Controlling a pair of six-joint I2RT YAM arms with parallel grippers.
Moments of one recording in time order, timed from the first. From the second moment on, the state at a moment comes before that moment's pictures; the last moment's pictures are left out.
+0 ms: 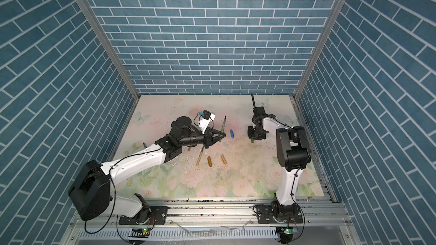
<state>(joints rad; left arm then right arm) -0.73 1.43 0.93 0.27 0.59 -0.43 0.23 1.94 1.28 -0.65 -0.15 0.23</state>
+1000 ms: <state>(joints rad) -0.73 1.36 0.92 0.21 0.40 -0.34 0.45 1.33 0.99 -0.30 -0.08 0.39</state>
